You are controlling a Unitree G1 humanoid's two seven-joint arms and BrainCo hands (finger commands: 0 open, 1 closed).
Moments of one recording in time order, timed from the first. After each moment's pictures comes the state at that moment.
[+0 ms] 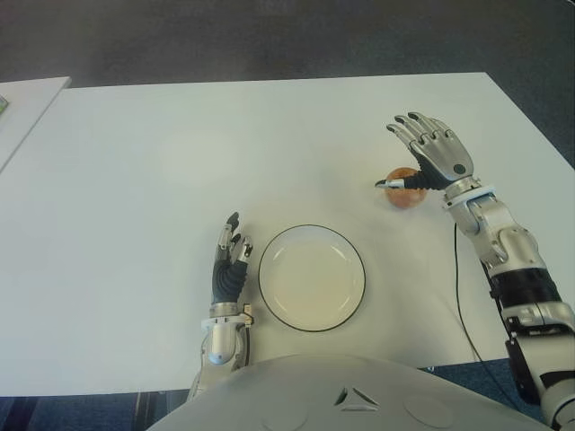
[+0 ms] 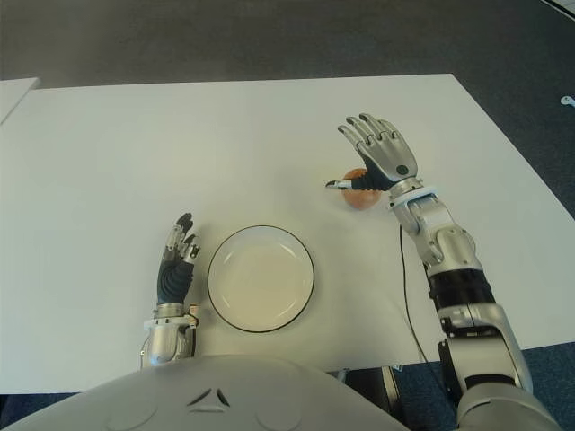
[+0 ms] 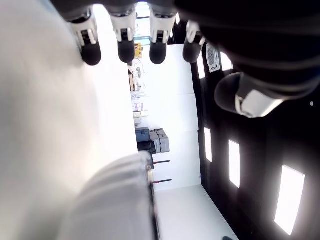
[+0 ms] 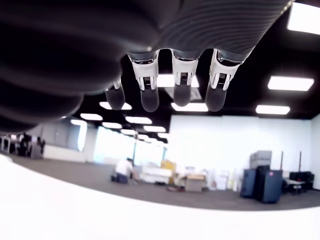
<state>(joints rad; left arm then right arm) 0.49 -0.07 -0.15 0.12 0.21 -0.53 0.24 -0.35 -0.63 0.15 0.38 -1.08 -0.30 -0.24</state>
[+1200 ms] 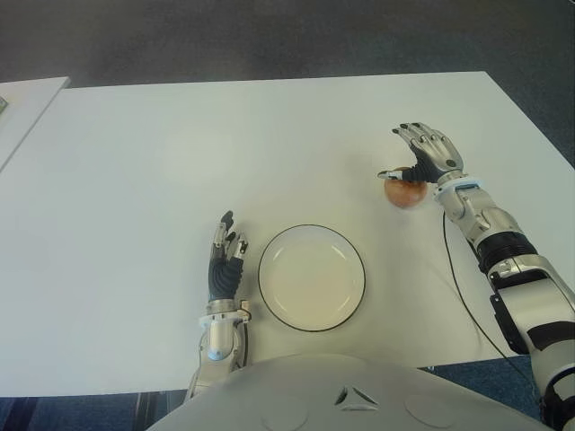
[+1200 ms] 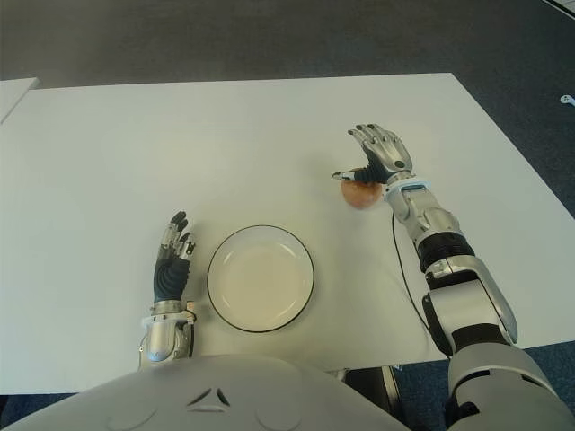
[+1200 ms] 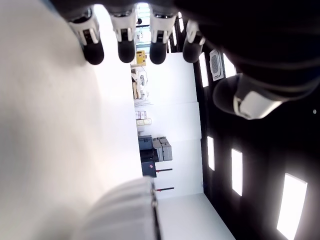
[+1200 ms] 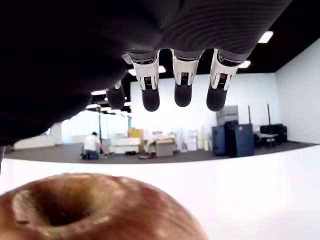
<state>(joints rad) 0.48 -0.07 -0.13 0.12 0.20 -0.49 0.26 -0.58 -0.61 0.34 0.88 -0.88 -0.32 -0.36</state>
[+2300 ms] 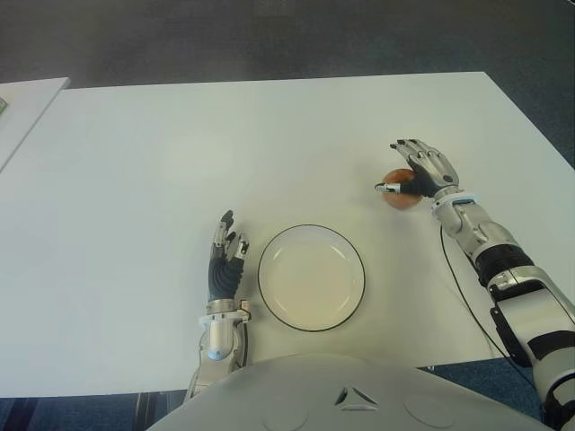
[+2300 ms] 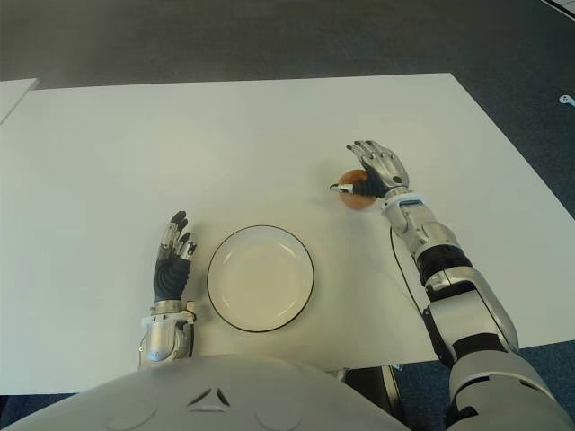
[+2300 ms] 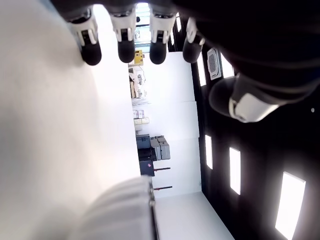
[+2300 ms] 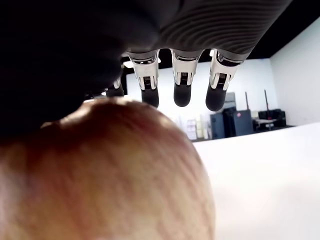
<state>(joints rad) 0.47 -0.07 -0.13 0.13 0.20 -0.50 0.26 -0.52 -0.60 0.39 0.88 -0.81 -0.32 -0.39</state>
